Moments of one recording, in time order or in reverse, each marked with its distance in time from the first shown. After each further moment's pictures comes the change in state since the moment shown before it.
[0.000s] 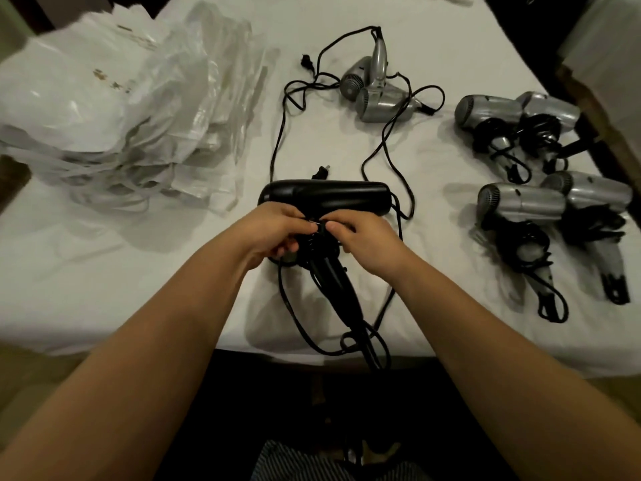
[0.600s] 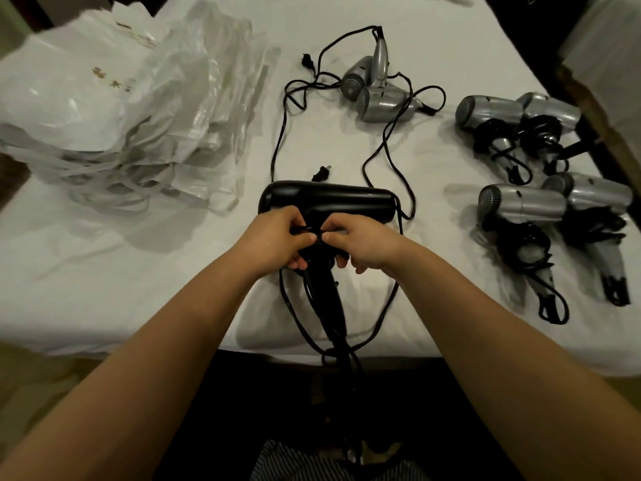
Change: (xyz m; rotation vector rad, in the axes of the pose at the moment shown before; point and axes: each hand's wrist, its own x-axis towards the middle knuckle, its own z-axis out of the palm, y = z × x) left_hand -0.009 -0.008 0.010 0.274 0.130 0.161; right_hand 0.009 -0.007 -0.002 0.029 -0.274 0.168
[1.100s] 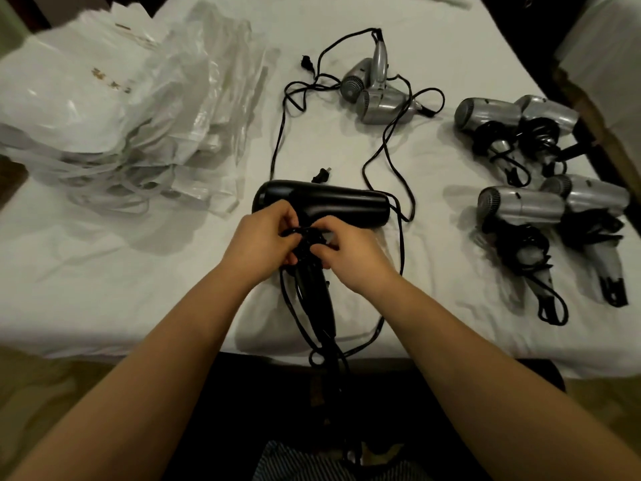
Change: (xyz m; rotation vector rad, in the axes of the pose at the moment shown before) left_hand -0.006 -0.011 -0.006 0.054 0.187 0.104; right_hand -0.008 0.001 0.031 -0.075 0.310 -0.142
